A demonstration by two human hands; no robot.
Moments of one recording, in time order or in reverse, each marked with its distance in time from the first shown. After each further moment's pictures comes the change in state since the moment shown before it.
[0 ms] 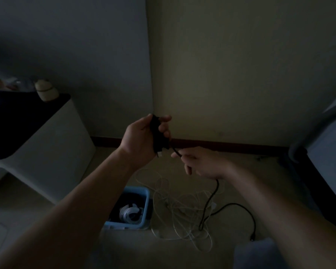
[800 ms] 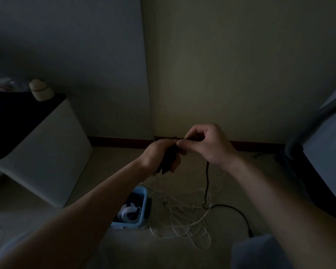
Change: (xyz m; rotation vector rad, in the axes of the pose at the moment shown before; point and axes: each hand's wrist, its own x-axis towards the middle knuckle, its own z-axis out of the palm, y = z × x) left_hand -0.013 -0.035 0.017 0.792 0.008 -0.121; right_hand -0.006 -0.009 -0.018 0.327 0.434 -0.274
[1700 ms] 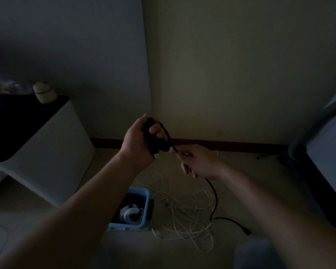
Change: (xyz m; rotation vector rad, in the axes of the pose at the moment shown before) left_hand 0.010 0.012 -0.028 -0.875 0.138 0.085; right_hand -0.003 0.030 0.026 -0.186 -0.313 0.218
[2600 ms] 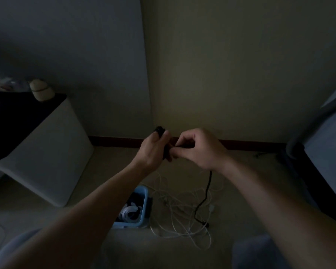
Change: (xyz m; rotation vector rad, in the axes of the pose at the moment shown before) left_hand 0.004 -0.032 -0.012 0.969 0.112 0.129; right_hand -0.013 -0.035 -0.017 -0.073 0.230 -0.205
